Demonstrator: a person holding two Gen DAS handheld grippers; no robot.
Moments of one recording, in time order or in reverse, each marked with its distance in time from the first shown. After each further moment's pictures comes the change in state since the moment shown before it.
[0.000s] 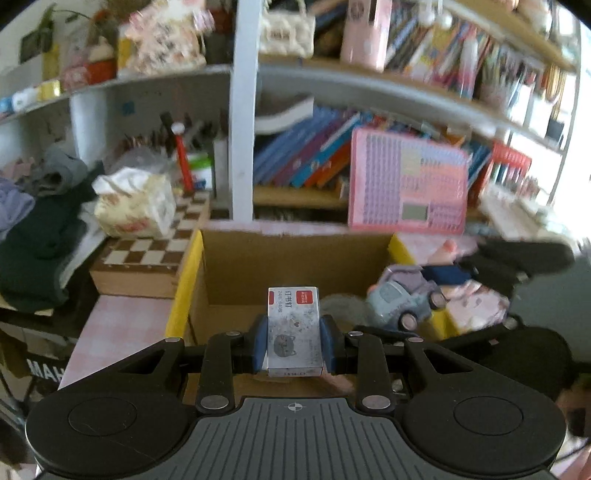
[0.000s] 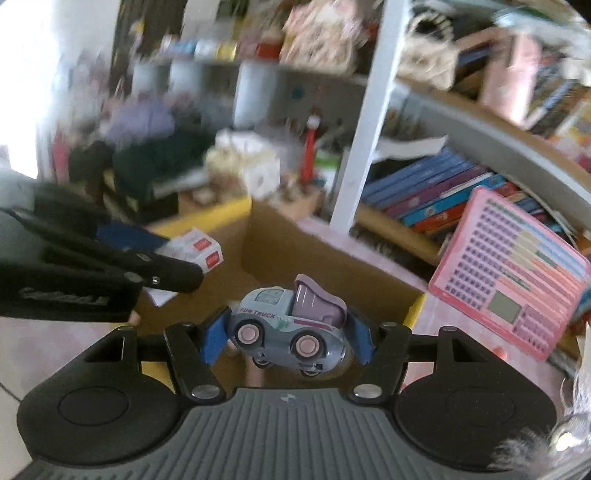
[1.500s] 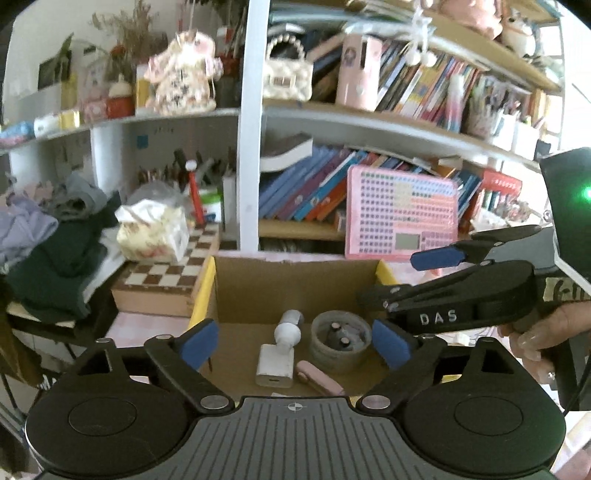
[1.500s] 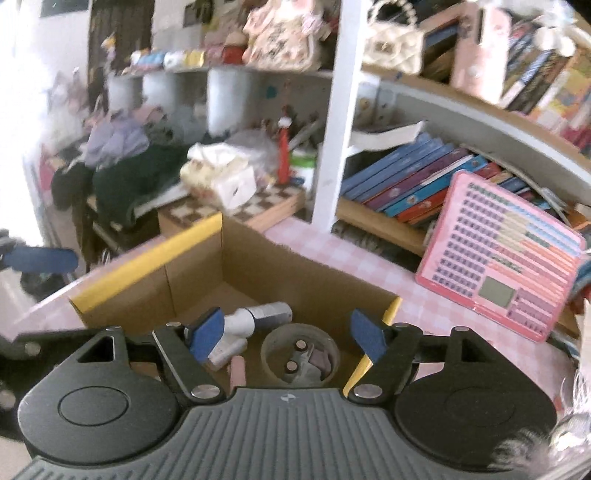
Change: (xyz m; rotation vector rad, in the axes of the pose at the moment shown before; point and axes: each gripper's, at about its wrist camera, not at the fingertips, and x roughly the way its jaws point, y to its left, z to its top) left arm -0.068 -0.009 -0.017 0.000 -0.150 0.018; right arm -0.039 -0.023 0.015 0.184 -0.039 -0.030
